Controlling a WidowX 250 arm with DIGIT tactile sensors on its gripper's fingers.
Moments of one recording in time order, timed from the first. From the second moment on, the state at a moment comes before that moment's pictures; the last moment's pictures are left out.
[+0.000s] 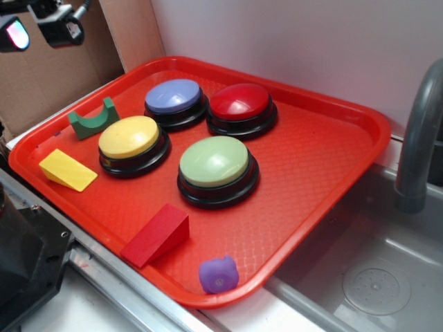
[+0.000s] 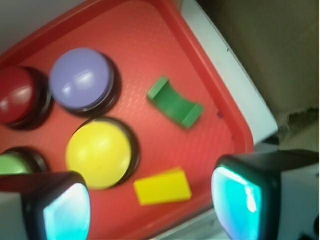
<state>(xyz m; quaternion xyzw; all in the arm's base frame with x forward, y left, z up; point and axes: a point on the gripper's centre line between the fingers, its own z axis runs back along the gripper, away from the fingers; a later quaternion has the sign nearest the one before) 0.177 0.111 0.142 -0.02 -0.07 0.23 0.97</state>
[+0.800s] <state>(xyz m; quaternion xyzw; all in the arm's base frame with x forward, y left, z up) 0.193 0.154 0.046 -0.03 -0.06 0.19 0.98</state>
